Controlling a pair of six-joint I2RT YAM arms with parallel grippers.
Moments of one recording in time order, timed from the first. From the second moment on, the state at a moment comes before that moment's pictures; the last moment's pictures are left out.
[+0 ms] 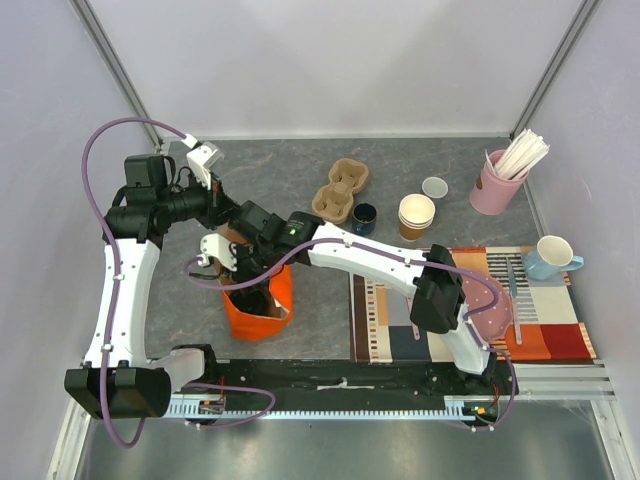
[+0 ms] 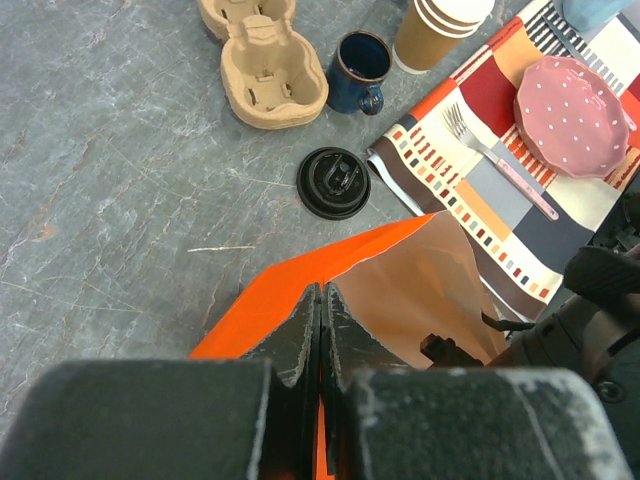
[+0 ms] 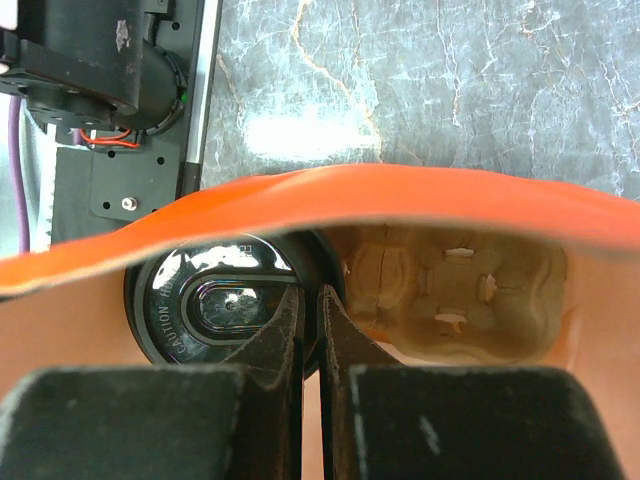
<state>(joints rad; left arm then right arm) 0.04 1.15 1.30 -0.83 0.81 0.28 1.15 2.12 2.06 -0.81 -0.43 -0.38</state>
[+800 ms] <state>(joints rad) 0.04 1.16 1.30 -0.83 0.80 0.28 1.15 2.13 2.00 -0.72 -0.39 -0.39</state>
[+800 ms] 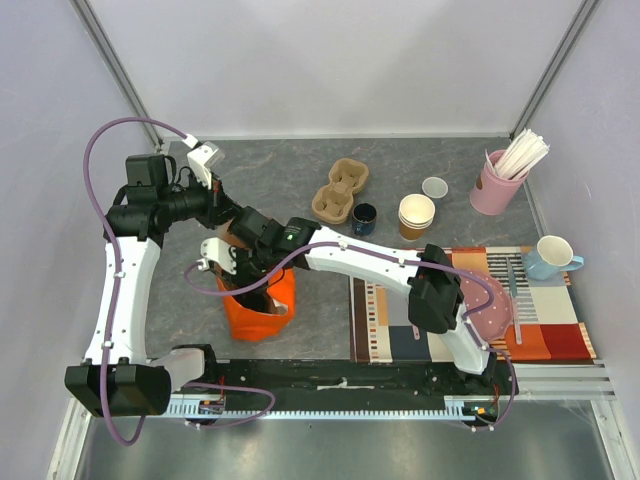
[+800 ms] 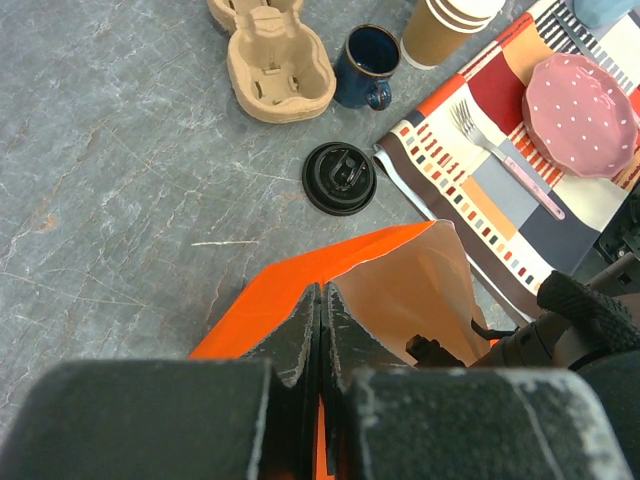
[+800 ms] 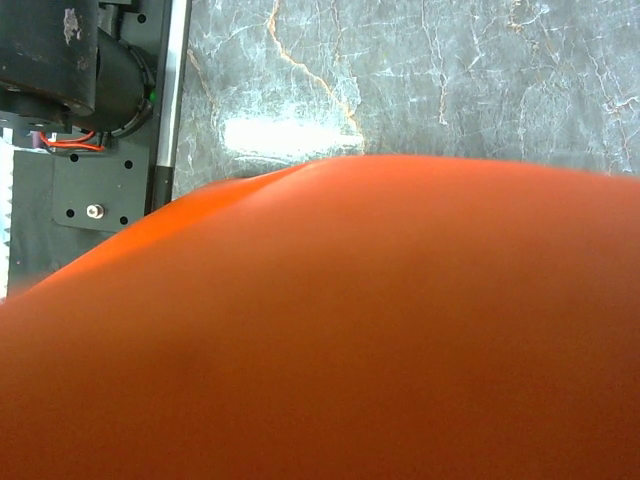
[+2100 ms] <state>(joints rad) 0.04 1.16 1.30 -0.84 0.79 0.29 1.16 2.14 2.00 -0.70 -0.32 -0.40</state>
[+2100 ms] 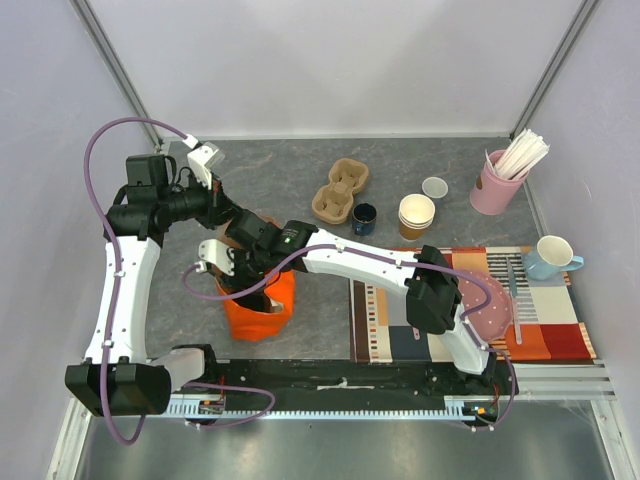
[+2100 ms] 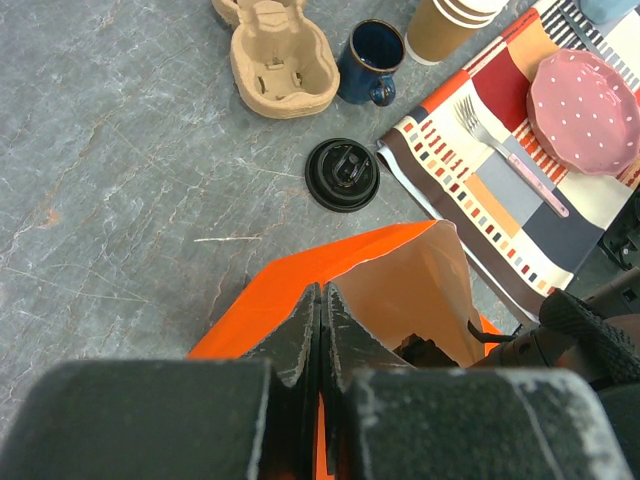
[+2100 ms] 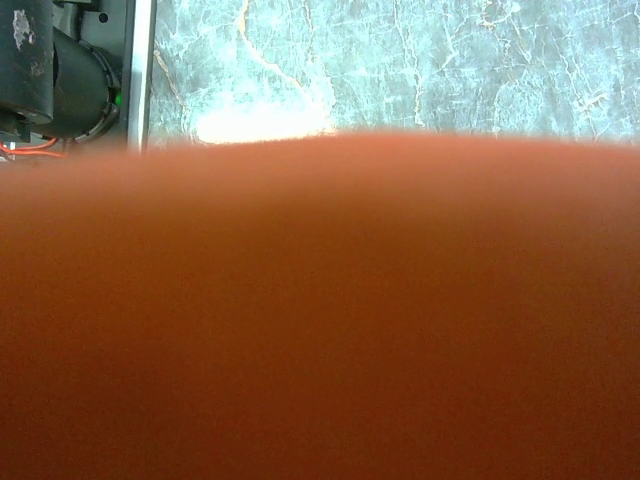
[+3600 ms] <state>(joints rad) 0.04 1.16 1.29 -0.84 0.79 0.36 1.17 2.05 2.08 -0.77 -0.21 -0.41</state>
